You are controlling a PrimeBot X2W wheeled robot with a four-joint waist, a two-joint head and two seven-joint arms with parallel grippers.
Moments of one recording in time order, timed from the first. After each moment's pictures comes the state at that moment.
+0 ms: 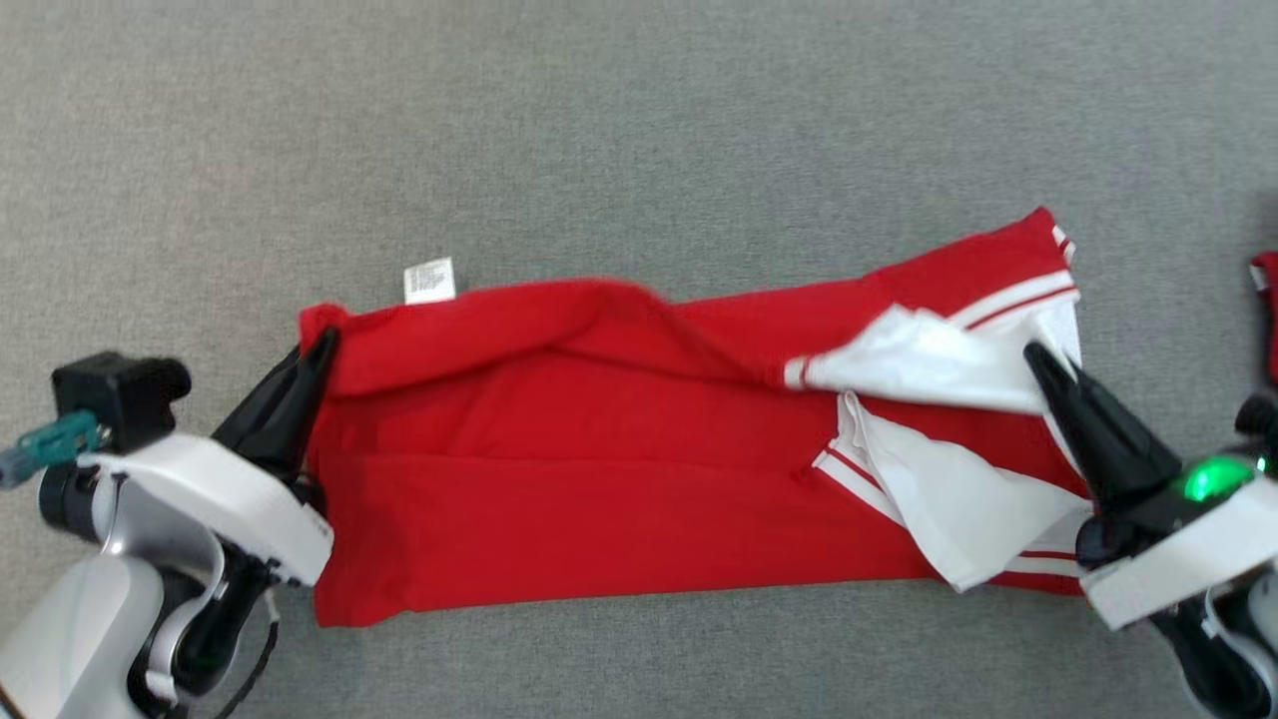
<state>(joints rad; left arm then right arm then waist) -0.34 0.57 -0.47 -0.01 -0.89 0.08 0.06 -0.31 -0.64 0.55 0.00 0.94 0.13 -0.25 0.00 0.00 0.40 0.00</state>
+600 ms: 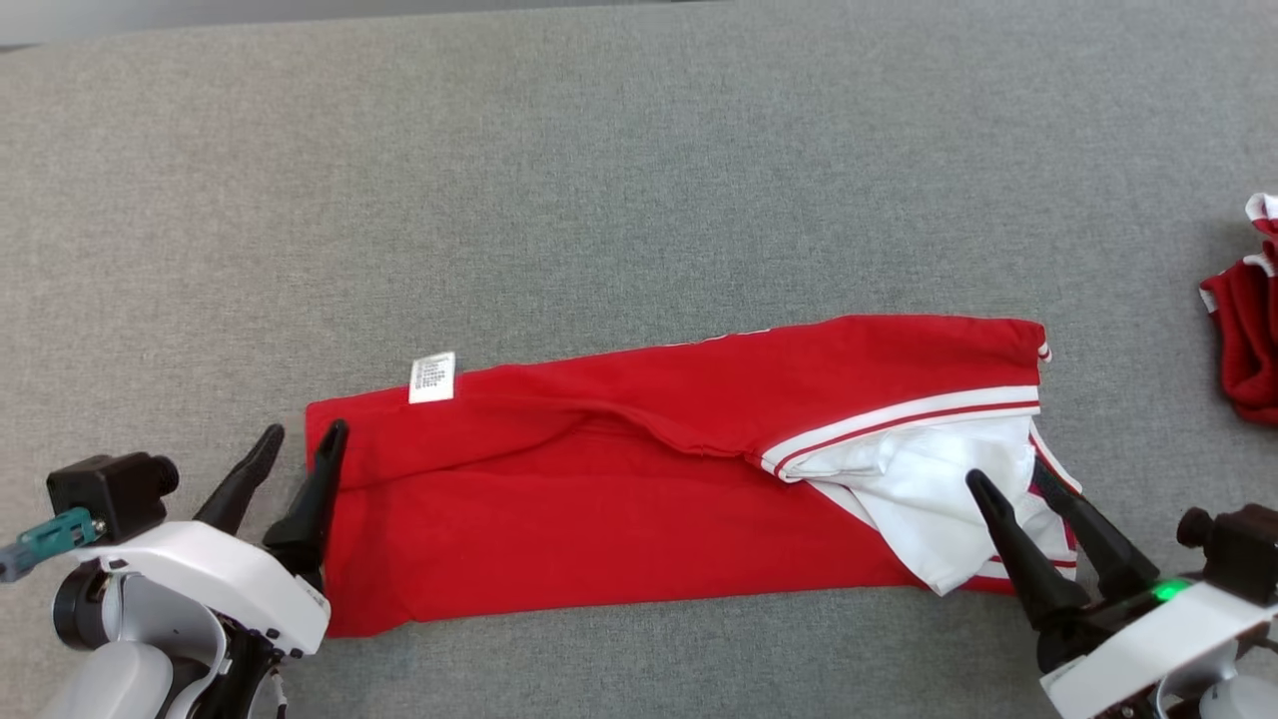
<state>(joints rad) -0.18 0.55 -0.43 -0.01 -0.98 0.14 0.03 -0.13 -0.53 0.51 0.04 0.90 0.13 -0.21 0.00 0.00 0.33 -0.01</state>
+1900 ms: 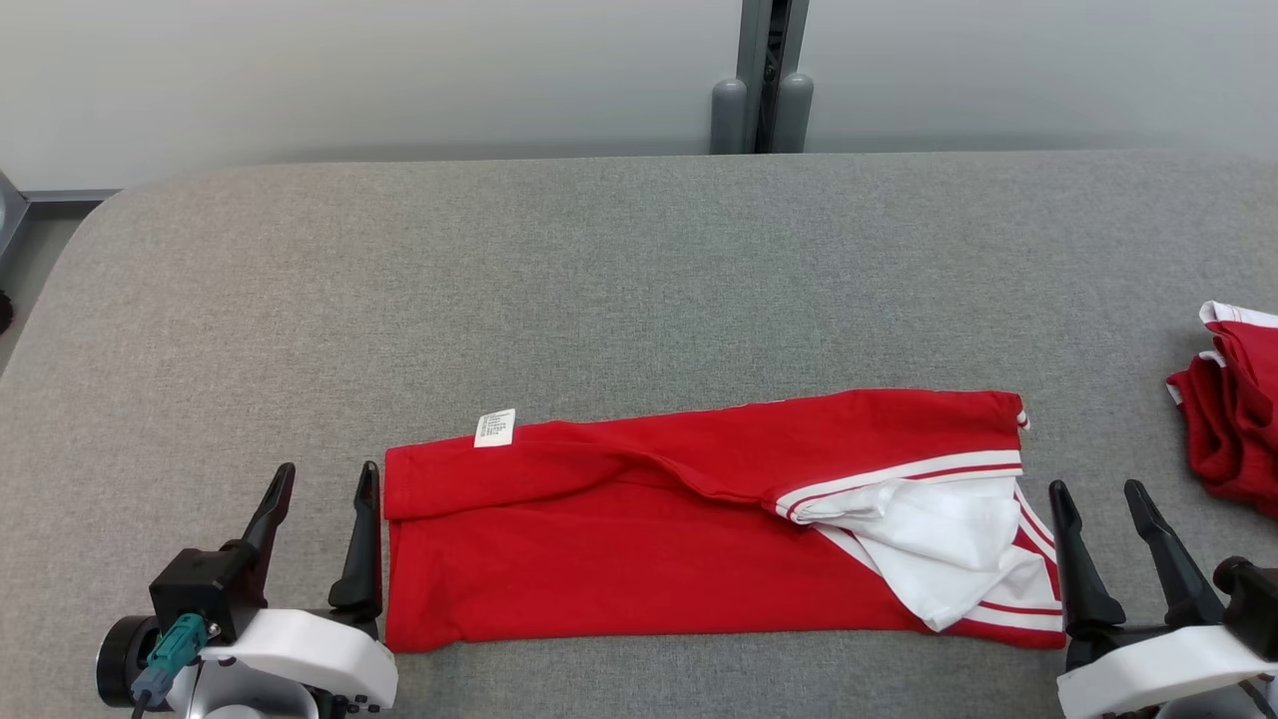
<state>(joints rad) -0.11 0.43 -0.50 0.08 -0.67 0.32 -0.25 0.01 -0.17 0.05 0.14 0.38 0.13 -0.19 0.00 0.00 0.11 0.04</state>
